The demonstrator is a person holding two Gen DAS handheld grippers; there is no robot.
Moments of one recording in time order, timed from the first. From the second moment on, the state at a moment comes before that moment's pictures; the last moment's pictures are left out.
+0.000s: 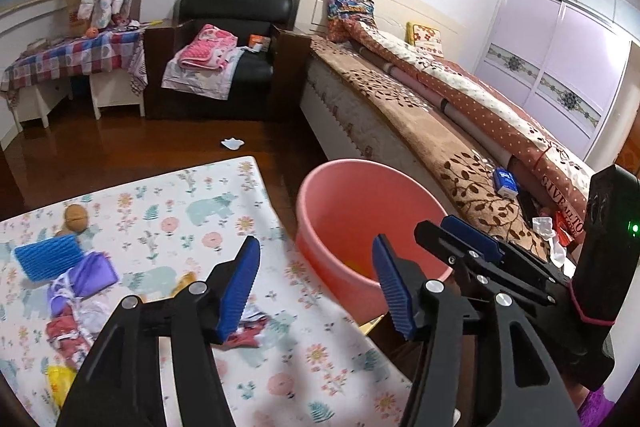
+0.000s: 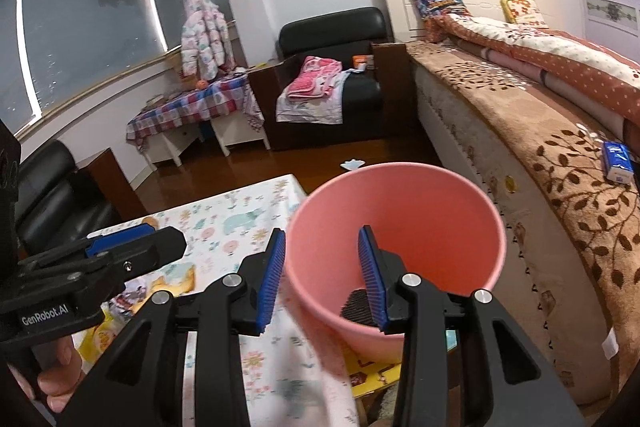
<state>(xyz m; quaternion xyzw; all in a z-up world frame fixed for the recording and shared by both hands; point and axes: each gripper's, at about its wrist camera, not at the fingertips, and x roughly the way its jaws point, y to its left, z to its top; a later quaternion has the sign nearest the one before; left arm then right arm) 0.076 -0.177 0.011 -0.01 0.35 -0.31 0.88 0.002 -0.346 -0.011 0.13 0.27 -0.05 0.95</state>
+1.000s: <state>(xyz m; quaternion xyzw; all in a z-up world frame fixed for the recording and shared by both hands) 0.060 0.013 -0.024 -0.01 0.36 -0.13 0.92 0.014 -0.265 -0.031 0.09 0.33 0.06 0.94</state>
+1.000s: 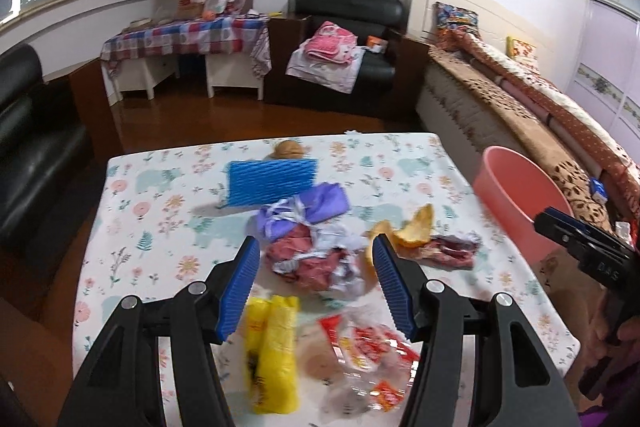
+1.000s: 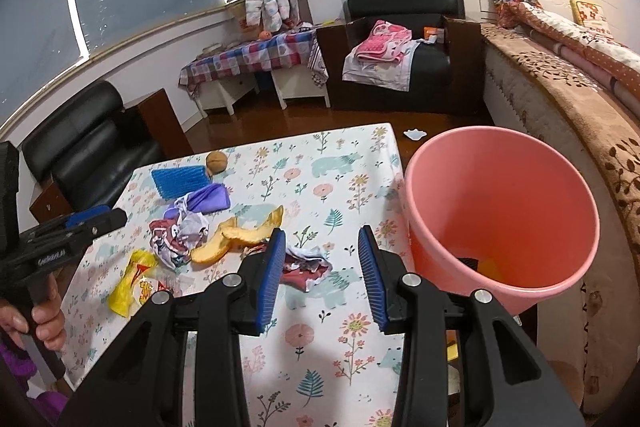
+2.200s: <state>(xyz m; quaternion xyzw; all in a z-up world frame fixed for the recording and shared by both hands) 0.167 0.042 -0.062 0.01 0.39 -0.17 0.90 0.047 -0.239 -0.067 0.06 0.40 0.13 0.91</state>
